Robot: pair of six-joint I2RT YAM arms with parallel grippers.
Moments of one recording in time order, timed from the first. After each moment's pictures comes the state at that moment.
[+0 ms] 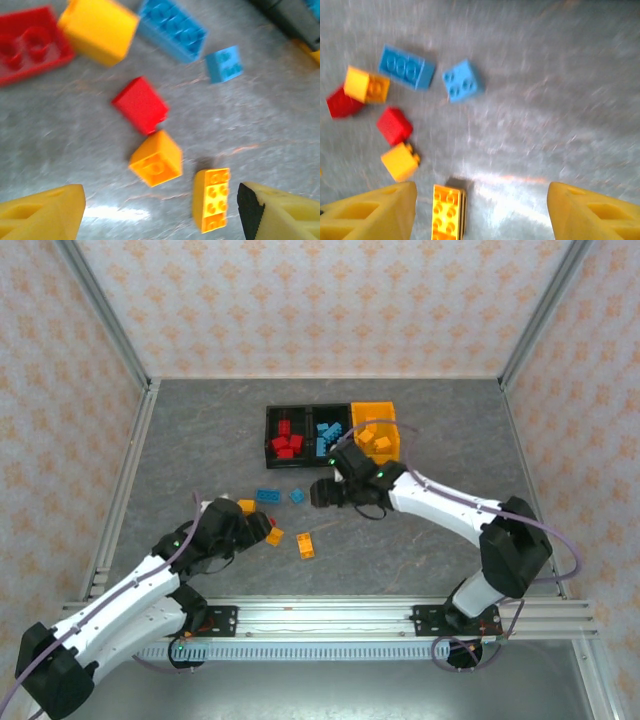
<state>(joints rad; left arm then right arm) -0.56 0.74 0.45 -0.61 -0.04 -1.07 0.82 1.55 1.11 -0.54 -0.10 0.60</state>
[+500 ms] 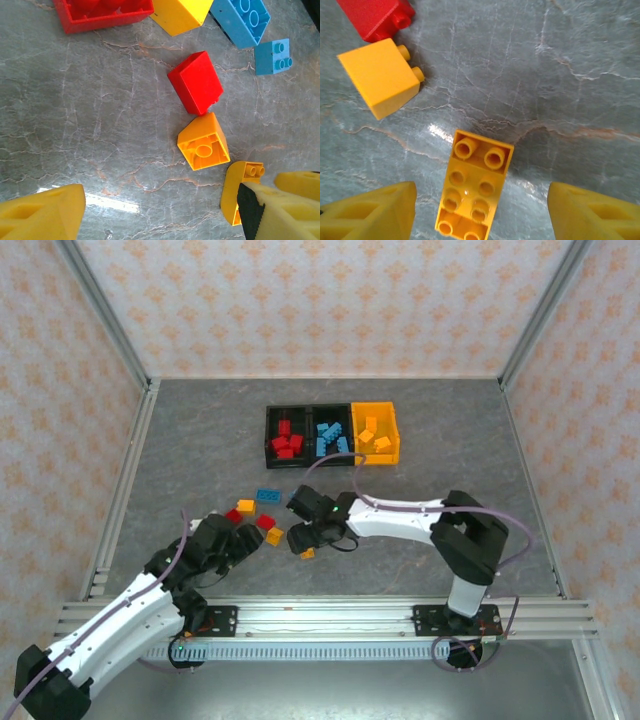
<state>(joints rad) -0.56 0.58 0.34 -0.66 -0.04 -1.19 1.05 1.77 1.13 -0.54 -0.04 0.61</state>
